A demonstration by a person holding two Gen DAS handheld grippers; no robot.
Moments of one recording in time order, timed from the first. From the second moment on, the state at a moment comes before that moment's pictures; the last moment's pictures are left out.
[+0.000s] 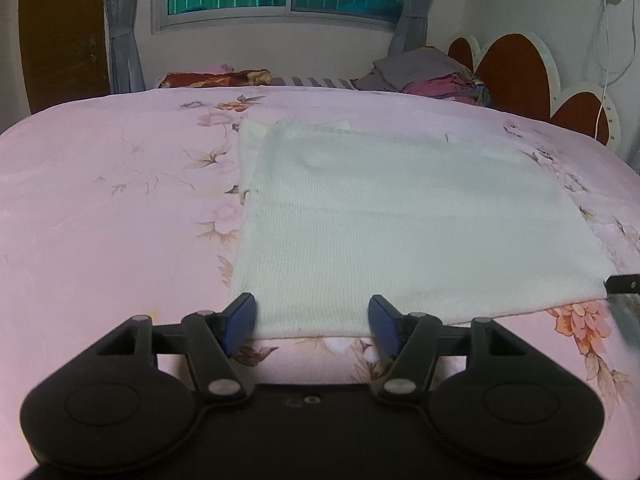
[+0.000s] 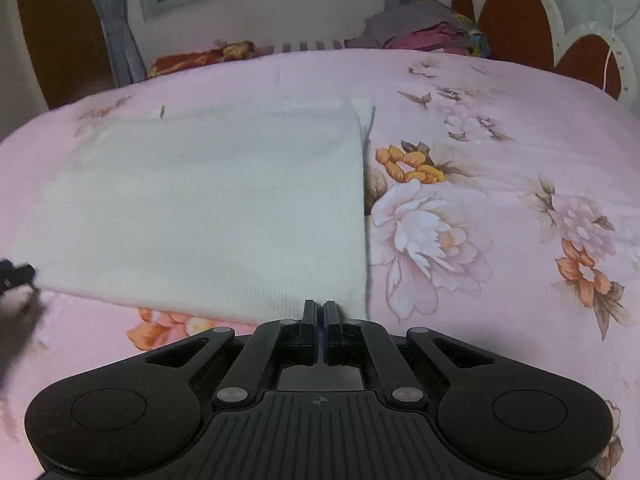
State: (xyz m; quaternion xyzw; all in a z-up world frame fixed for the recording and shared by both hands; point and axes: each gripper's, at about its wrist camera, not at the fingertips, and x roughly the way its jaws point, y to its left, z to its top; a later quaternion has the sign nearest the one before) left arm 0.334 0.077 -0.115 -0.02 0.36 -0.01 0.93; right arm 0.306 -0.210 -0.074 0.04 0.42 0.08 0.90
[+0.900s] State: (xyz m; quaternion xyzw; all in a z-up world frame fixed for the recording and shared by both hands) left arm 0.312 0.136 -0.154 -0.44 0.31 -0.01 0.84; right arm 0.294 -0.207 -0.042 0.11 0.34 0.14 0.92
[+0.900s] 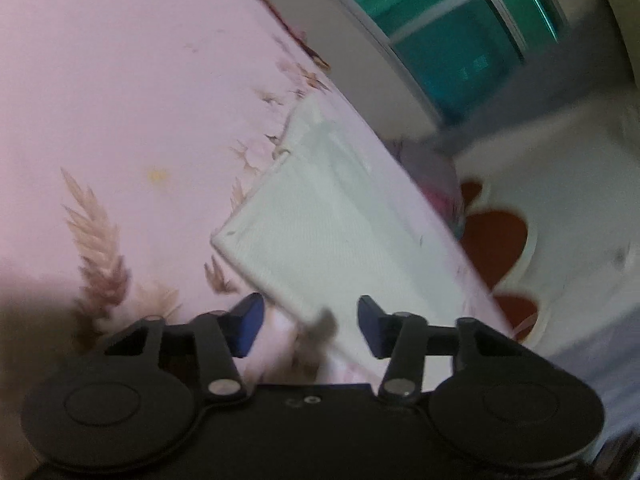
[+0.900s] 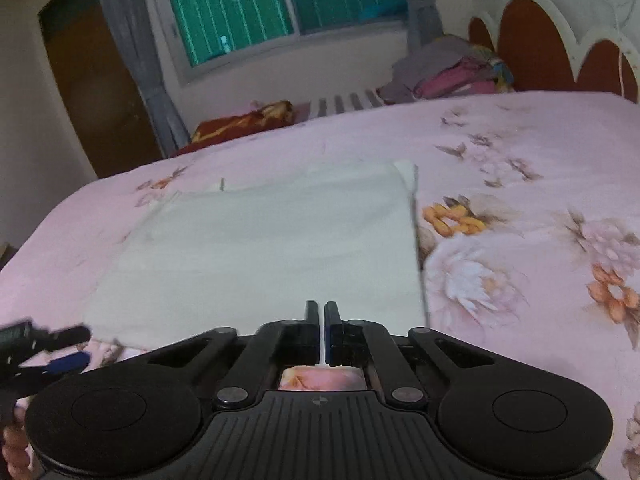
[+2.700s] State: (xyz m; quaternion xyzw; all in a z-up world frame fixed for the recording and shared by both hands) left arm 0.430 -0.090 -0.068 -0.20 0.37 -0.18 0.89; right arm 0.409 -0.354 -0.046 0.29 0.35 0.11 0.88
